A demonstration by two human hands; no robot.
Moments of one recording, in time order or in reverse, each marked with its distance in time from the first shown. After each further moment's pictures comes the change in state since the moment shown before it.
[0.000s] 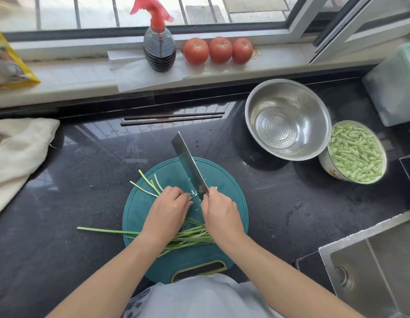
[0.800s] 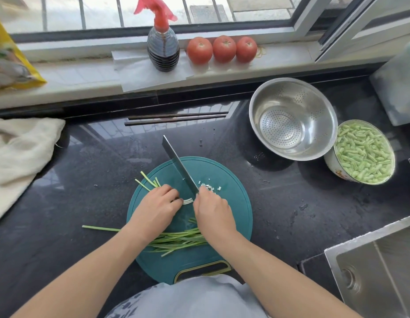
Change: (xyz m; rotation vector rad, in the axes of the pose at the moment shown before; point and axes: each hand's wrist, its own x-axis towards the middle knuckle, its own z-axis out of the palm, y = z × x) left_hand -0.003 -0.043 -0.015 0.238 -0.152 0.315; right_hand 0.007 -0.017 0.011 -0.065 -0.062 -0.013
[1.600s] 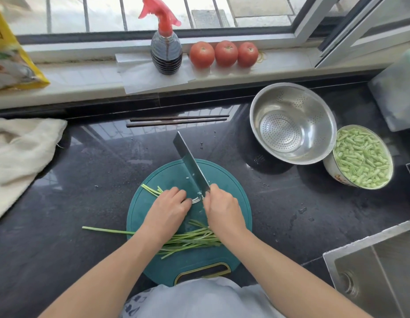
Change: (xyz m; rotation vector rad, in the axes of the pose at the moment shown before) left_hand 0.016 0.026 0.001 -0.001 -0.022 -0.111; right_hand 0.008 0.016 -0.012 -0.025 0.044 -0.008
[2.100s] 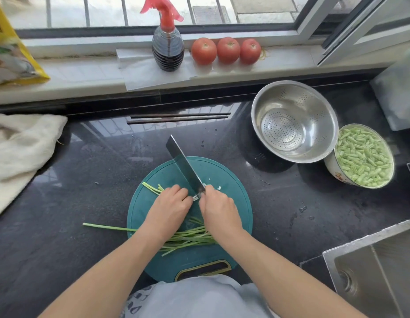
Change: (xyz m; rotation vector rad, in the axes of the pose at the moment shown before) left_hand 0.002 0.002 -0.001 0.008 -0.031 -0.011; right_hand -0.004 -0.005 0.010 -0.005 -0.021 -0.009
